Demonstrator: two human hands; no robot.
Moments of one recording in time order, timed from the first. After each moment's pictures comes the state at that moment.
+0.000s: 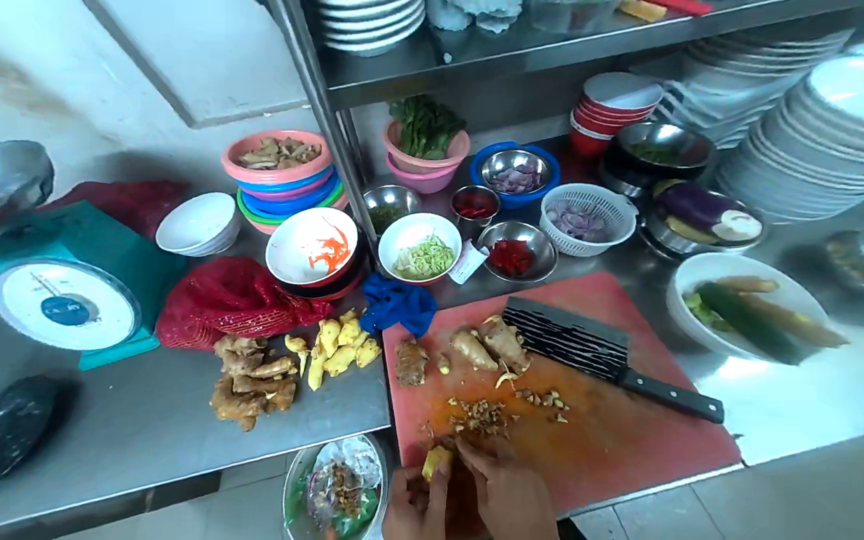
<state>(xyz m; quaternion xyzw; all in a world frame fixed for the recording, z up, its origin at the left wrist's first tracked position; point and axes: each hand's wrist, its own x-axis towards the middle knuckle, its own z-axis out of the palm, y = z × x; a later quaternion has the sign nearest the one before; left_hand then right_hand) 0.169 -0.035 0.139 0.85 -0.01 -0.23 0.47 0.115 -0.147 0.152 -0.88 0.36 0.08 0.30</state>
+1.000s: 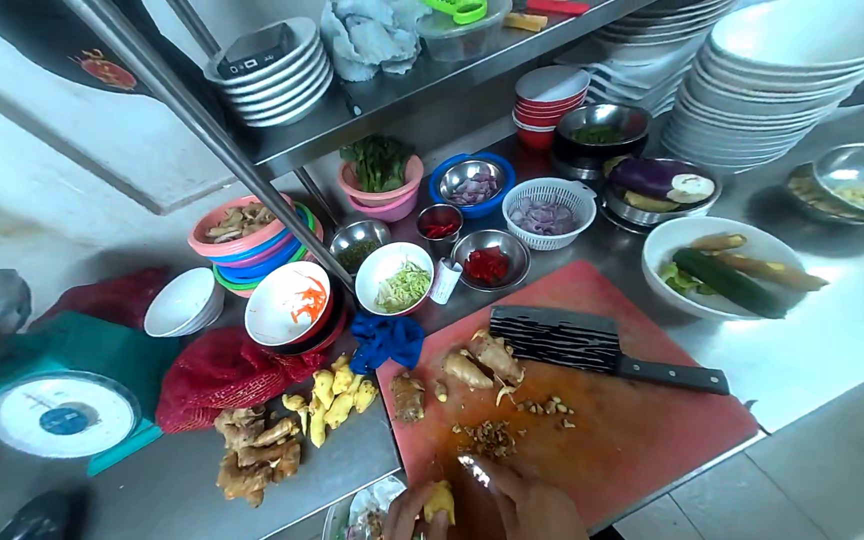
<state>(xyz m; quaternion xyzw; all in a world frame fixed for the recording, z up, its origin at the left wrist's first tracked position) 0.208 -0.002 0.111 0.78 -0.29 -0.16 0.53 0.104 -0.163 0.162 -0.83 0.37 0.05 0.41</state>
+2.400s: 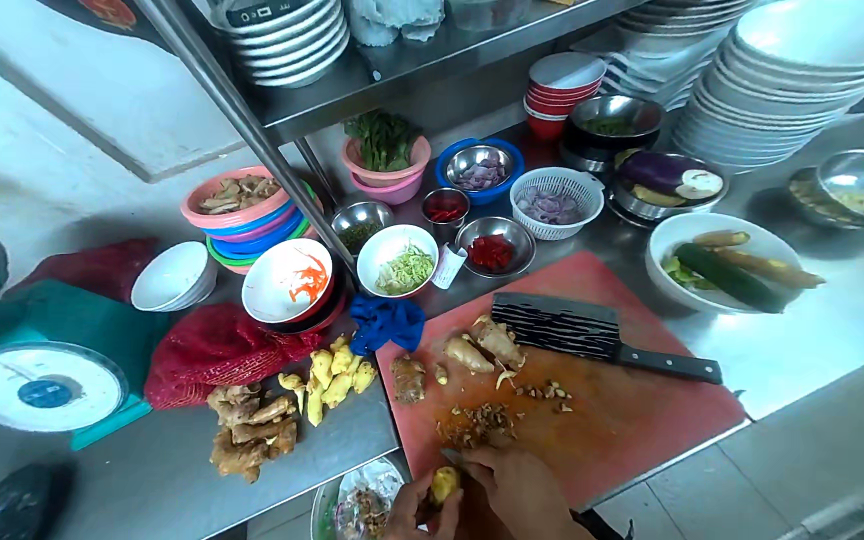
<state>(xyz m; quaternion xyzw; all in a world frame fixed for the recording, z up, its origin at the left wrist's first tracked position) 0.193 -0.012 0.126 0.86 -0.22 -0.15 0.44 0.128 -0.170 0.161 -0.82 0.34 0.19 0.41</state>
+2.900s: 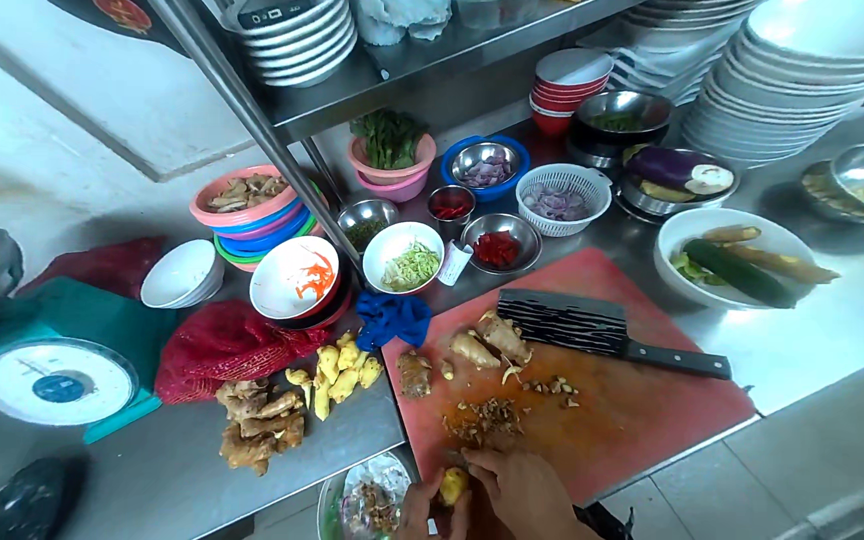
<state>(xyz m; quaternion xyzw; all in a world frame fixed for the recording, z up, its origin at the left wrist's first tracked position) 0.187 -0.002 0.094 0.83 -0.31 -0.03 0.46 0.130 -0.165 0.166 -0.84 0.32 0.21 0.39</state>
